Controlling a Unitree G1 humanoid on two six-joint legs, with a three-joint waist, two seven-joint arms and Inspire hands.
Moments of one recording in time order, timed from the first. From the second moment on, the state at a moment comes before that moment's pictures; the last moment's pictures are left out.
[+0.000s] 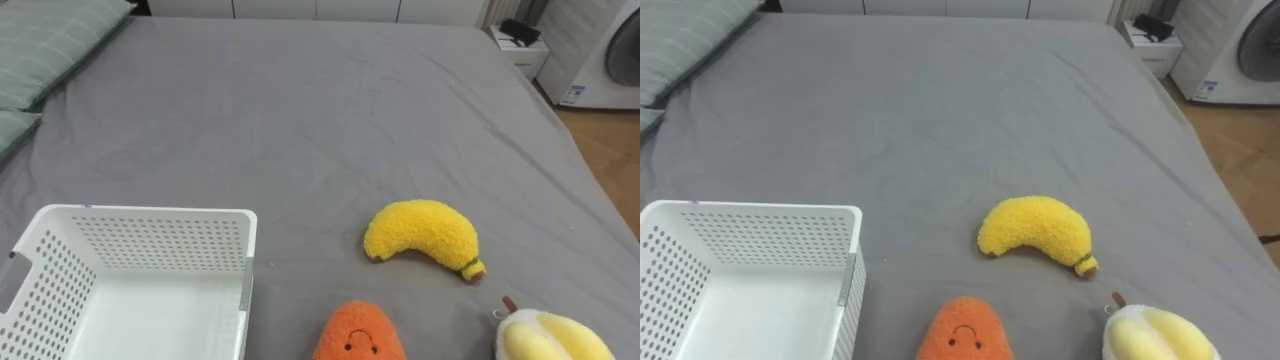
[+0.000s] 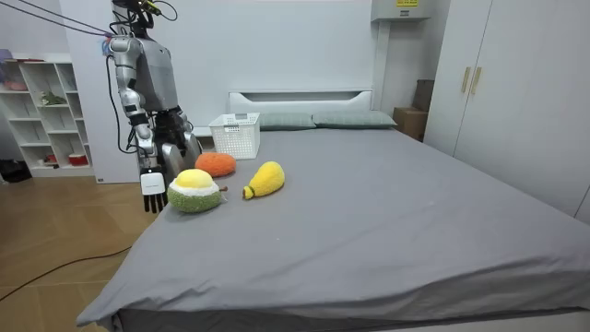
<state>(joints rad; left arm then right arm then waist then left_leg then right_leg) 0.25 0.14 0.06 1.04 0.36 0.28 0.12 0.12 -0.20 0.13 1.23 -0.21 0.24 0.04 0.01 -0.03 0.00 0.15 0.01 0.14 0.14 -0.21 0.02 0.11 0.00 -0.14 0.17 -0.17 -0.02</state>
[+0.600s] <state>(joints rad) 0.25 0.14 0.06 1.05 0.36 0.25 0.12 0.12 -0.20 0.13 1.25 -0.20 0.21 0.03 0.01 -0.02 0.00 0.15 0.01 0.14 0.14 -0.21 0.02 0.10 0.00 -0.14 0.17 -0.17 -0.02</state>
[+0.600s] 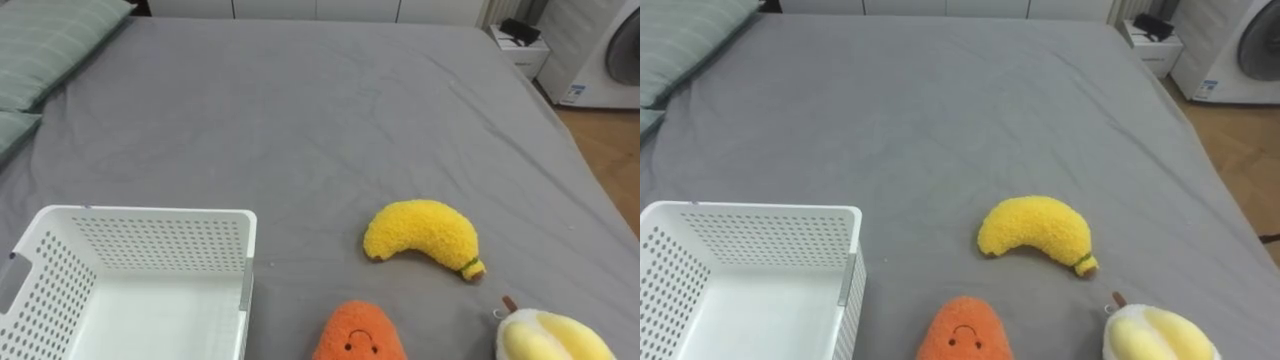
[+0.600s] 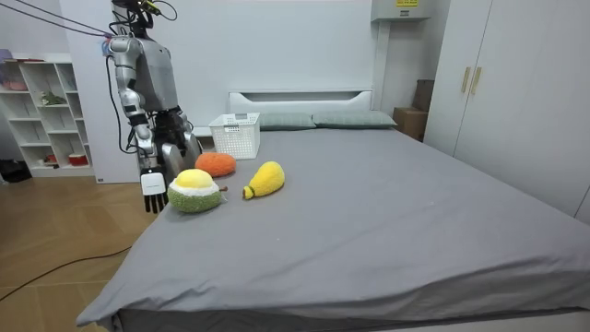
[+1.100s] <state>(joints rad) 0.25 0.15 0.08 1.06 0.36 0.25 0.13 0.16 -0.19 0.01 1.27 -0.05 0.21 -0.03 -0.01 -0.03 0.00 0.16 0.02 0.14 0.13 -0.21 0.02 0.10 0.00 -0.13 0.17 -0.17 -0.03</state>
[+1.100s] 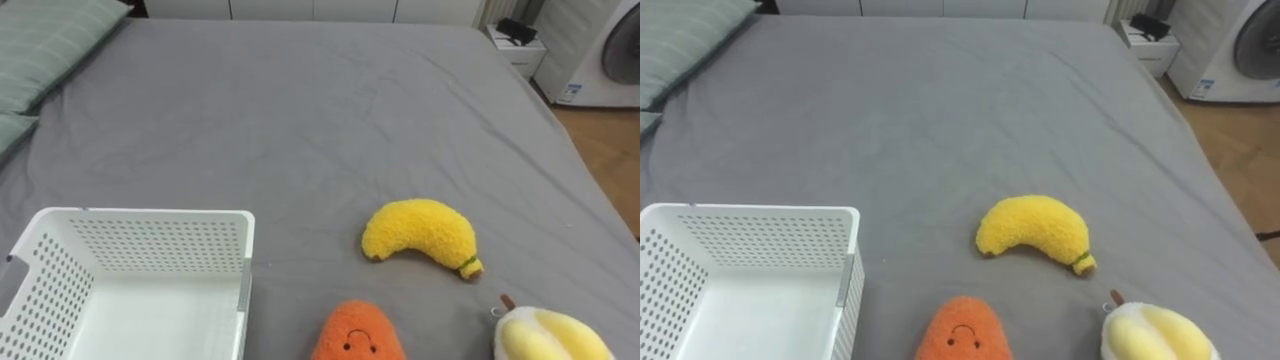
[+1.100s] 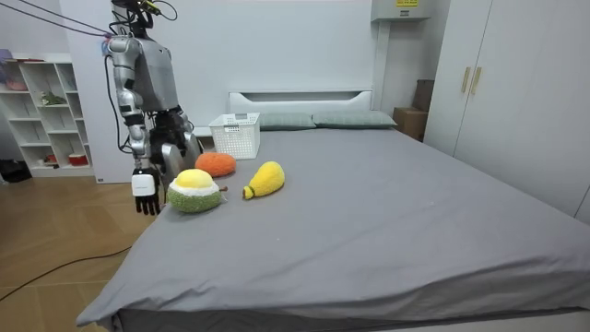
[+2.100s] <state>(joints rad) 0.27 0.19 0.31 1.08 0.39 0.15 0.19 0.16 -0.26 -0.31 1.00 0.38 0.12 -0.31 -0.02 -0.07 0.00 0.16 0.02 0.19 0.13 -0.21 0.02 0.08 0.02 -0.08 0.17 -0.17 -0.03</state>
